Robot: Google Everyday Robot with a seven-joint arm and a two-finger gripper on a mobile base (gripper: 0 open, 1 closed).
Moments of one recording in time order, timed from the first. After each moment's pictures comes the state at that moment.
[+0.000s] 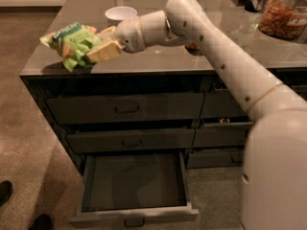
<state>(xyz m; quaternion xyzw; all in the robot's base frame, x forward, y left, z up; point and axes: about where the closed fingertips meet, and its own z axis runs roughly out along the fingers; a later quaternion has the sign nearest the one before) 0.667 0.155 0.929 -0.57 0.54 0.42 0.45</state>
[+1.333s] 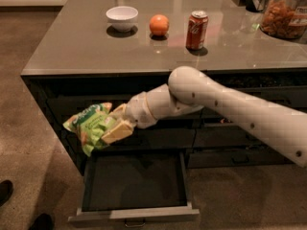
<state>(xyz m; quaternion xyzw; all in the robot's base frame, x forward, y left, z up) 0.520 0.123 0.761 -0.59 0.62 0.39 0.34</state>
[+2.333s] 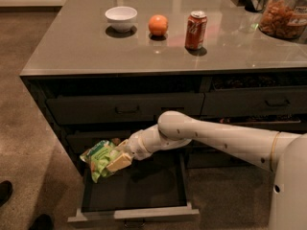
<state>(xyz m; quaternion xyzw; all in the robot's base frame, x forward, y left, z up) 0.520 0.134 0.578 -0.54 0.69 0.40 0.27</state>
